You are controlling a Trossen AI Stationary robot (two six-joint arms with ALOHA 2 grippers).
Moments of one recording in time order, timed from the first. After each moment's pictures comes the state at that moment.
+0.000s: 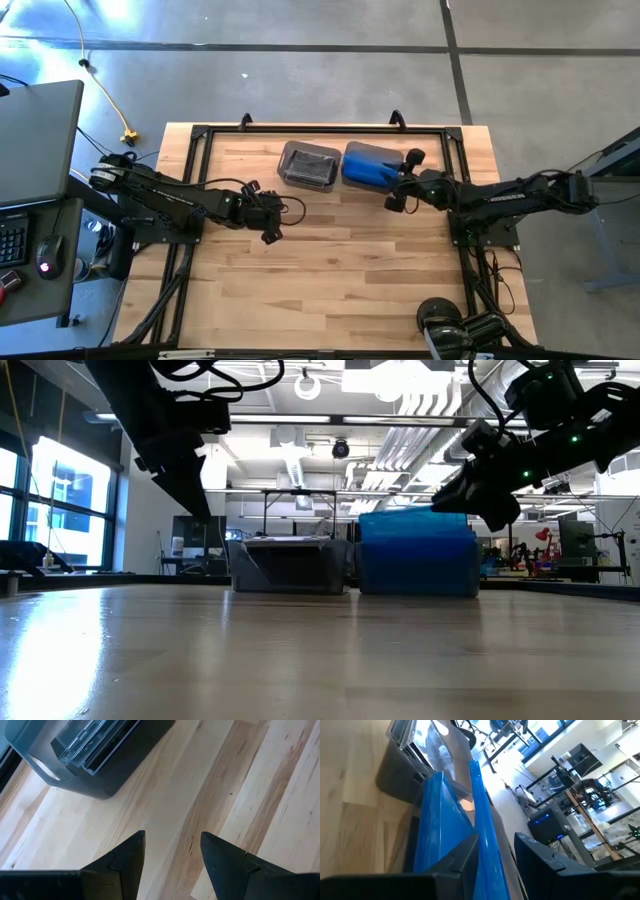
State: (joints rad) left arm -0.20 1.34 0.85 -0.63 -0.53 -0.50; right arm -0.23 1.05 0.23 0.55 0.45 -0.63
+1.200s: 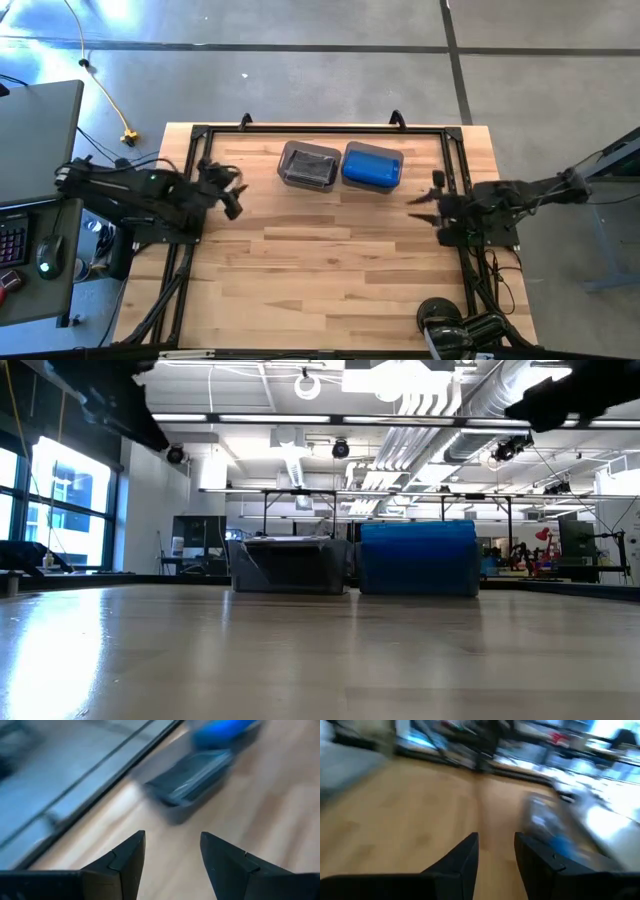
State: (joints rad) left arm -0.20 0.74 0.78 -0.88 -0.76 -0.49; right arm 0.24 0.37 0.42 -0.31 0.30 -0.12
